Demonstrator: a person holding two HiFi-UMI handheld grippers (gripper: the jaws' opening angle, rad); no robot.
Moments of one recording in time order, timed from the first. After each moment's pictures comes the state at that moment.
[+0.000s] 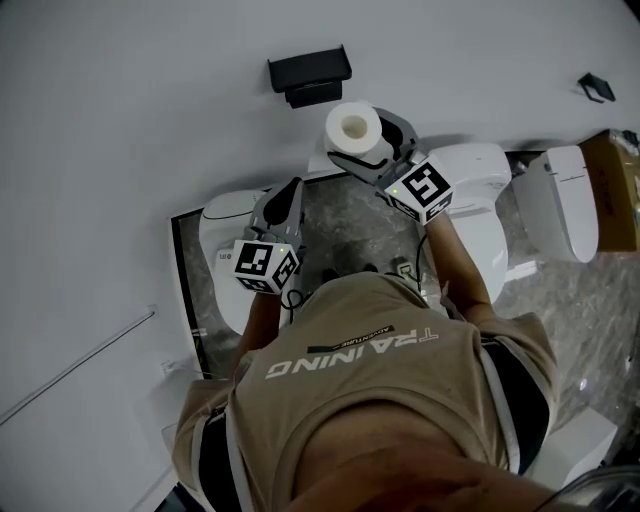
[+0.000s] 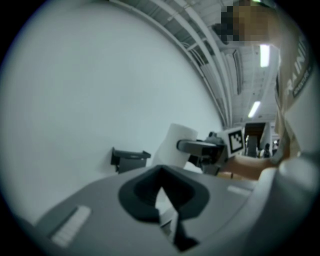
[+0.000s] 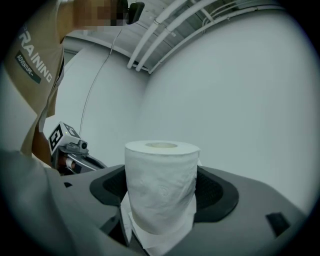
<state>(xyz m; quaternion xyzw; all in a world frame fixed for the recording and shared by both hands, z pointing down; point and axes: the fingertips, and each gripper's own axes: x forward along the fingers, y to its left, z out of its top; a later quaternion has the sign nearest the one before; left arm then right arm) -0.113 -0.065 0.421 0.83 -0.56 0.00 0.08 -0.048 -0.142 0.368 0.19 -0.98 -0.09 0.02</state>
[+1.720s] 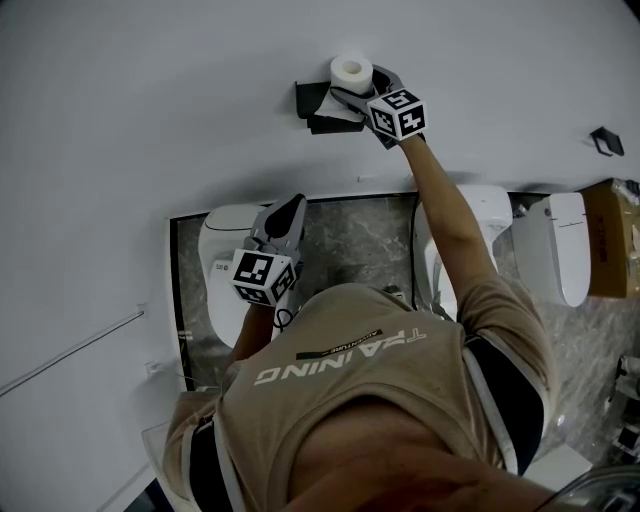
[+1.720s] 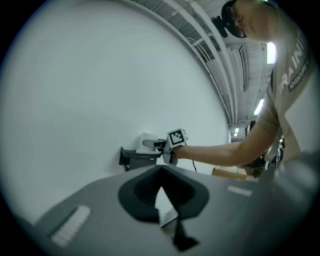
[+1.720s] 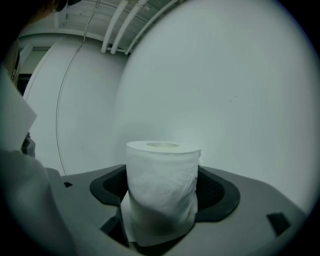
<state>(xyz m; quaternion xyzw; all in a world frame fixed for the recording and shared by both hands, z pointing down) -0.141 -0.096 0.420 0.81 -0.57 0.01 0.10 -0.127 -0.377 0.404 0.23 -0.97 -0.02 0.08</state>
